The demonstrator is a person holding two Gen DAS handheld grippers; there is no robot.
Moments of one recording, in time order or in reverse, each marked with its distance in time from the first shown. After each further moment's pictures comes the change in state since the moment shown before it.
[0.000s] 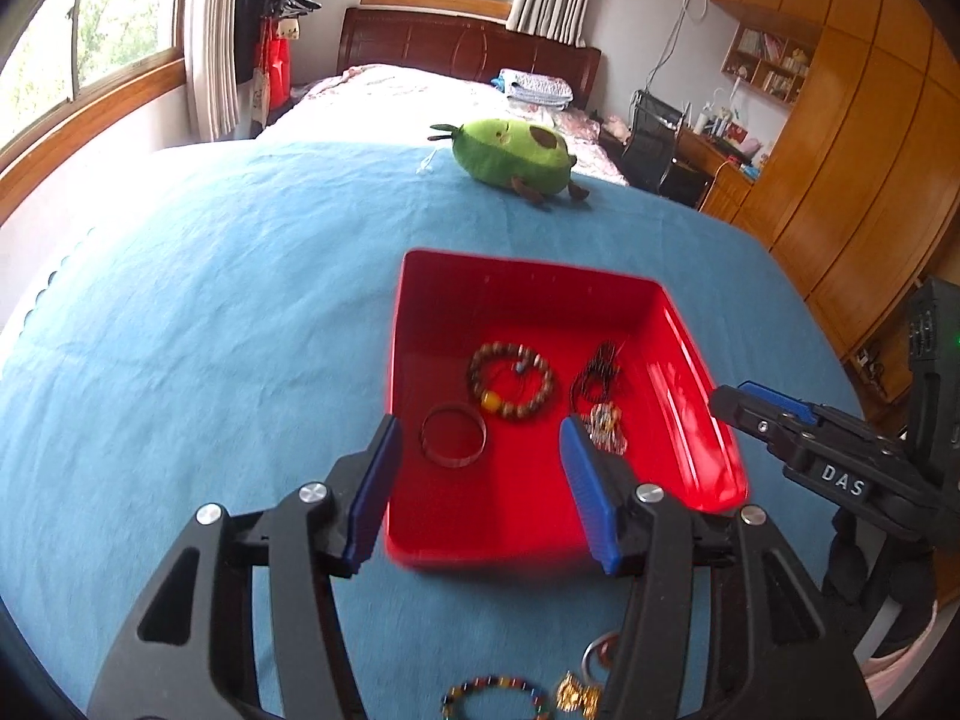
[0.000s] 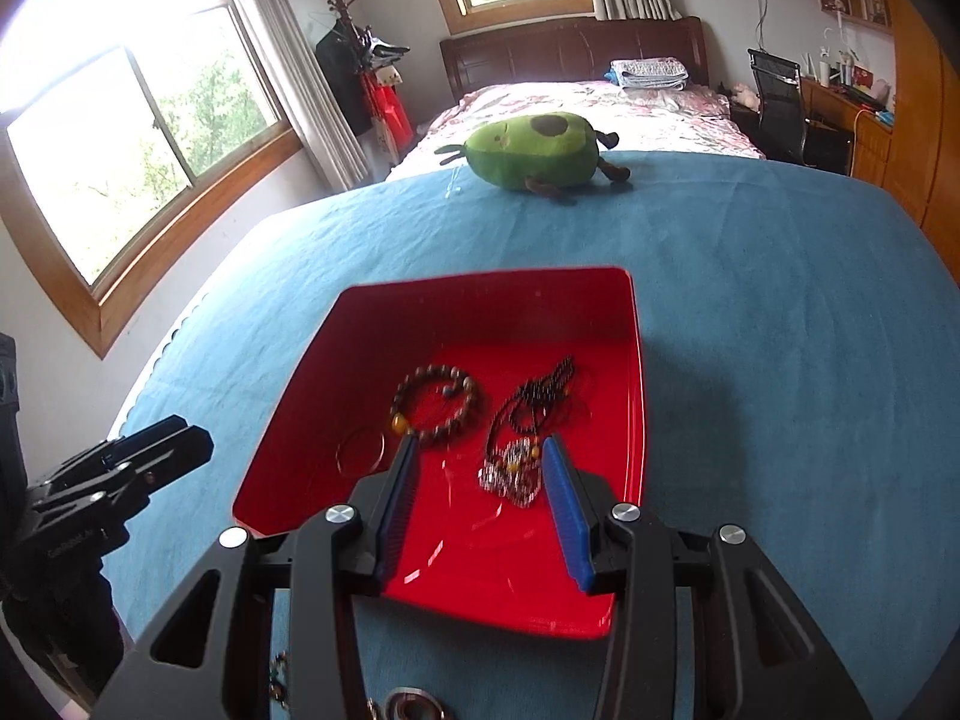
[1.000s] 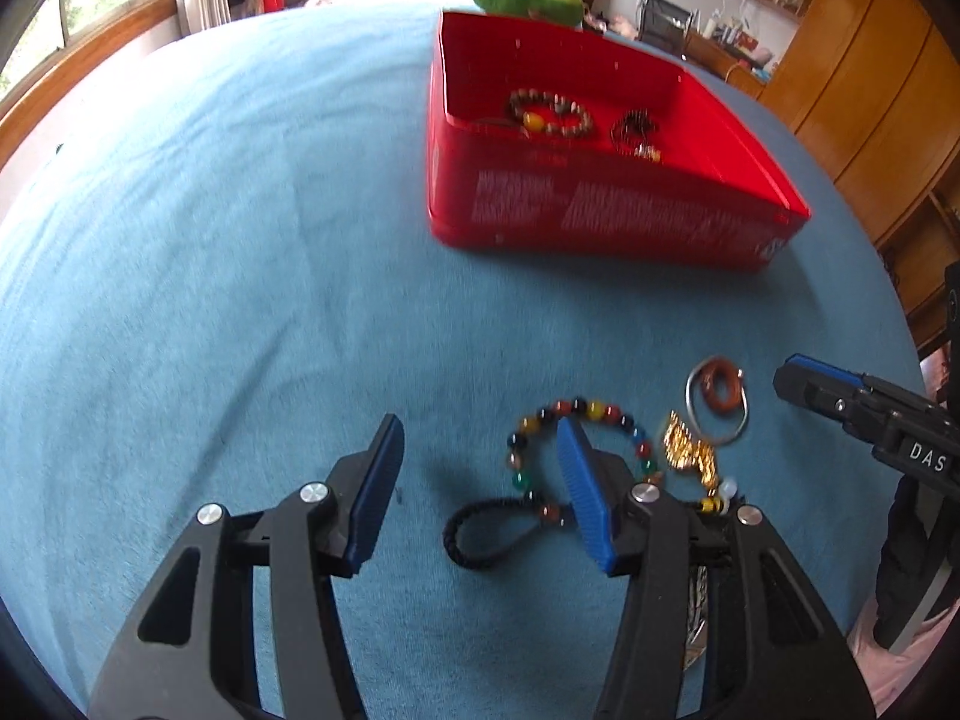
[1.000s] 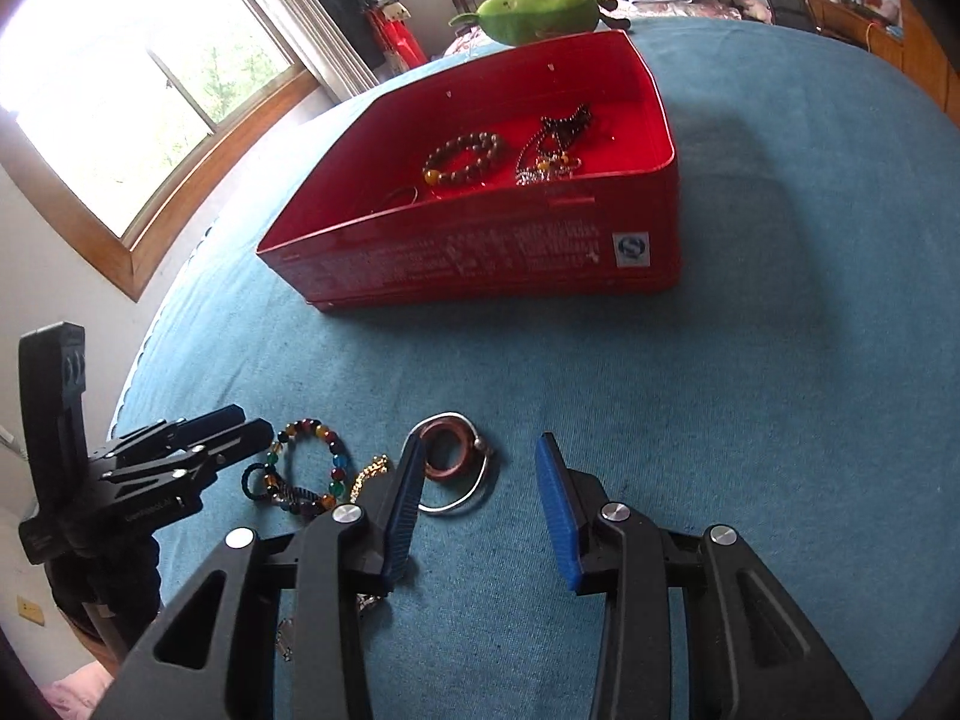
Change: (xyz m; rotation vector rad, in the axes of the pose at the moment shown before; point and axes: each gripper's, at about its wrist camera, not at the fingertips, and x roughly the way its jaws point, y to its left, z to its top) left arm 0.013 0.036 -0.143 0.038 0.236 0.017; right arm -0.002 0.002 -0.151 0.072 0.164 0.116
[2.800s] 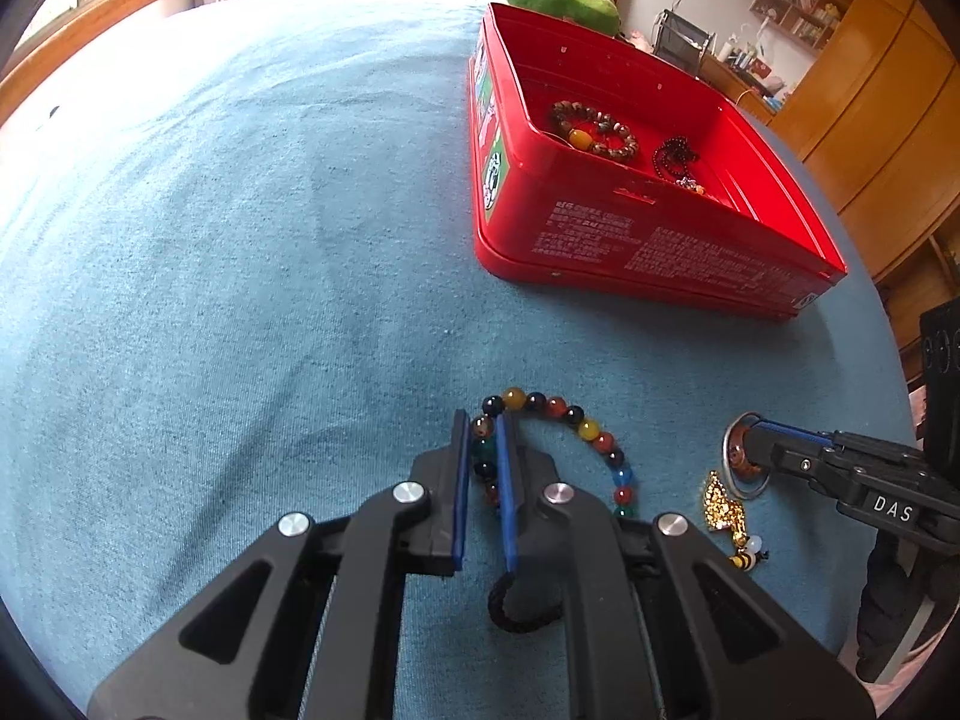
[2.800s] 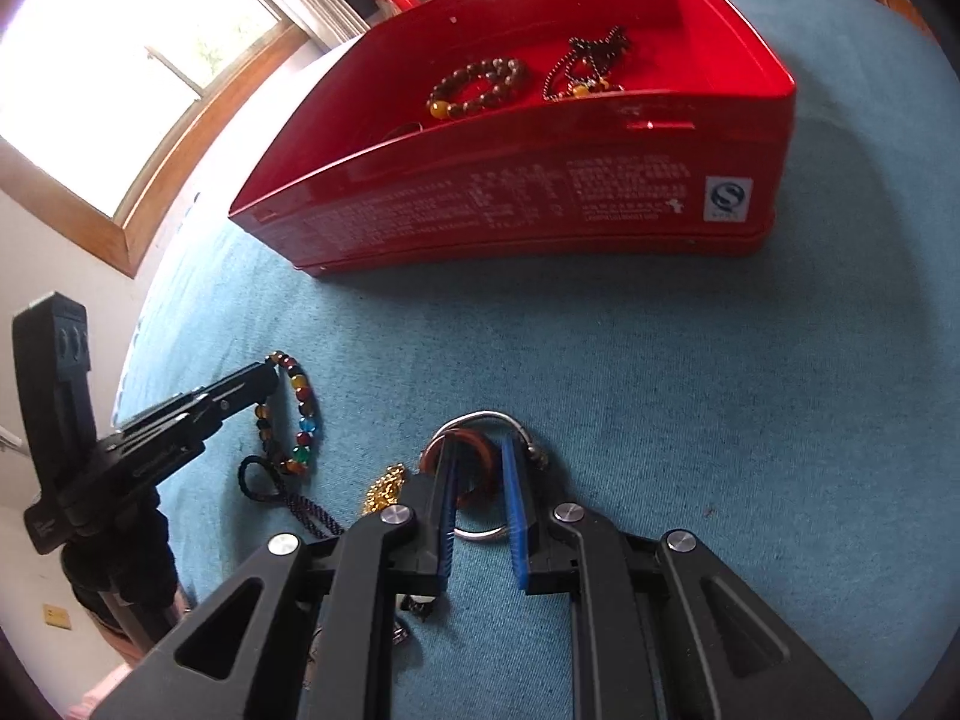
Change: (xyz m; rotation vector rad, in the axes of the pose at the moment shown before) left arm 0.020 0.029 0.019 -0.075 -0.014 -0.038; right arm 0.046 0.017 0.018 0.000 0.129 -0.005
